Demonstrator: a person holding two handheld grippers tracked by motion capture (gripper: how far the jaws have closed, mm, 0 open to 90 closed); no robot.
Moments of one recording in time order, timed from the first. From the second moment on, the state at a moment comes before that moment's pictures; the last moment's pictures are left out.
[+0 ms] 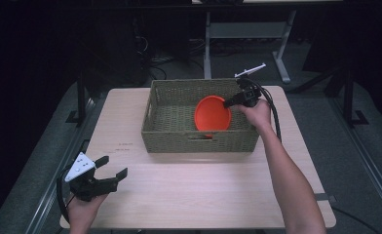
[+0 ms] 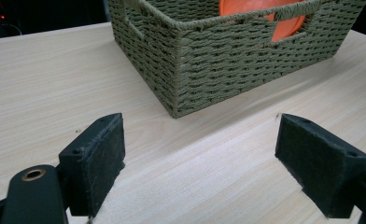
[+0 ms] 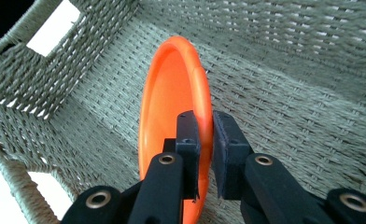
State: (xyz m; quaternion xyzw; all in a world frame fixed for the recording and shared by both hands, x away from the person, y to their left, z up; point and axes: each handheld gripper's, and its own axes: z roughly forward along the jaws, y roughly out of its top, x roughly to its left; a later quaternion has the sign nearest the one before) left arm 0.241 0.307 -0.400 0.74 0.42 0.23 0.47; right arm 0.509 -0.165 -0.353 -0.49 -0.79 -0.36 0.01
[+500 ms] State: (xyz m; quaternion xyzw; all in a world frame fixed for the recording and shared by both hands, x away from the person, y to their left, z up) left arm 0.239 0.307 -0.400 0.74 0.42 0.23 0.47; right arm 0.510 -0.160 -0.360 -0.49 -0.80 -0.35 0.02
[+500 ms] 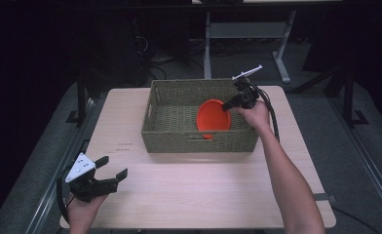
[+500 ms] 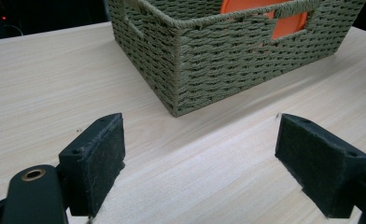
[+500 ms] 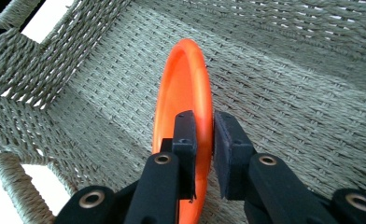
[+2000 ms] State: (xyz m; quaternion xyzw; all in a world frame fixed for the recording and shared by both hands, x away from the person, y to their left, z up) left arm 0.239 0.305 -0.400 0.74 0.42 0.23 0.47; right arm 0.501 -0.176 -0.352 -0.49 -0.79 -0.37 0.05
